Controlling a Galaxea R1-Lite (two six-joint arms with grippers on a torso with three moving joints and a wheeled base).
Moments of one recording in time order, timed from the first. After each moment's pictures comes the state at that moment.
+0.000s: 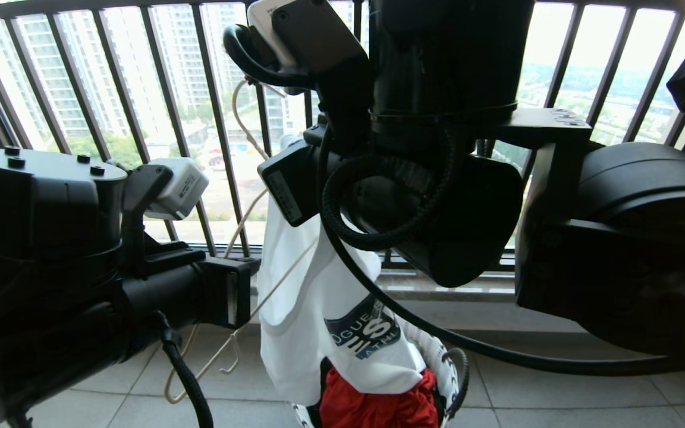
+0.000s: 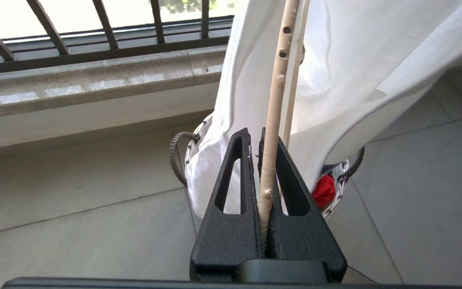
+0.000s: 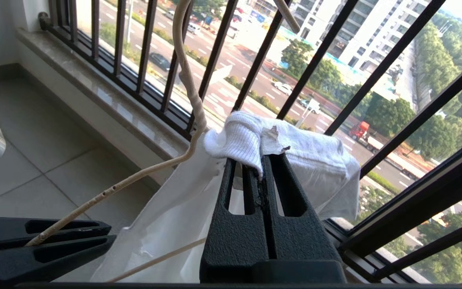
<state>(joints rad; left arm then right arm) -0.74 1.33 -0.85 -0.17 0.32 -0.24 1.03 1.89 -1.67 -0.22 -0.54 -0.32</state>
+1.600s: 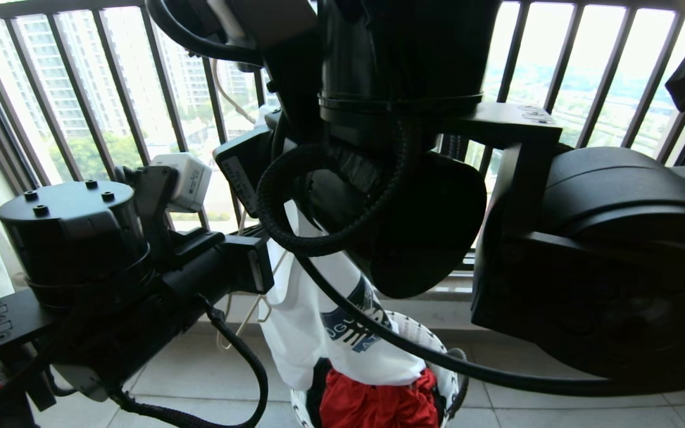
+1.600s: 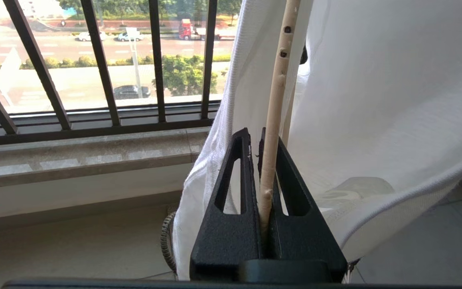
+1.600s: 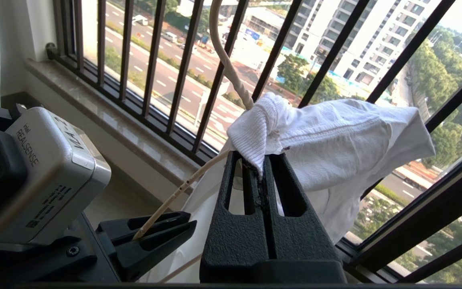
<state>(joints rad) -0.69 1.47 -0.67 -0.76 0.32 -0.17 1.09 1.94 -1.76 -0.26 -0.60 -0.33</state>
